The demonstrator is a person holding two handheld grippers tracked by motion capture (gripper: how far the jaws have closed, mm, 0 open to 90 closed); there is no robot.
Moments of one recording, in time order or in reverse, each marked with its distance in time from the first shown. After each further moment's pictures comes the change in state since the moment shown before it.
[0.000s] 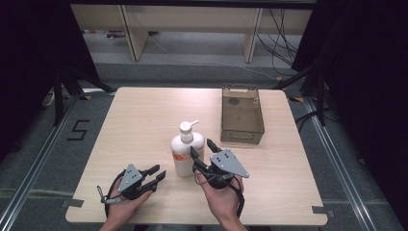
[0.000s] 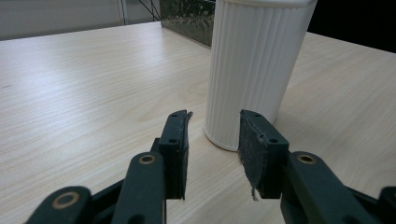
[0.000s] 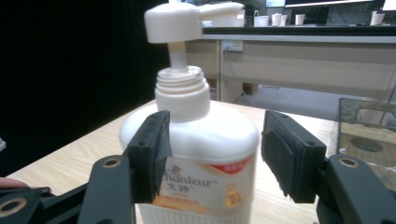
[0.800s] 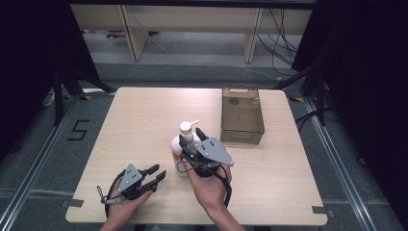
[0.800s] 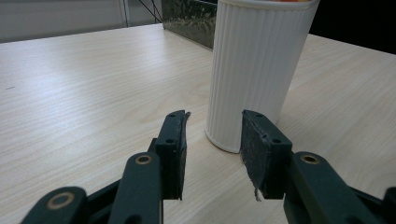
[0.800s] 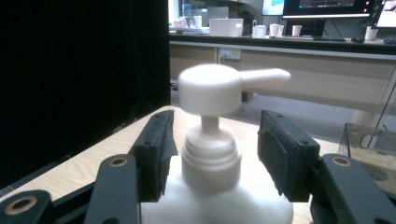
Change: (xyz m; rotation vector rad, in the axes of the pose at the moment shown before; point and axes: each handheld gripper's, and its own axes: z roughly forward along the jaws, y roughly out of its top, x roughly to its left) left arm 0.000 0.000 0.000 -0.008 0.007 -0.003; right arm 0.023 0.030 0.024 -0.010 -0.028 -0.030
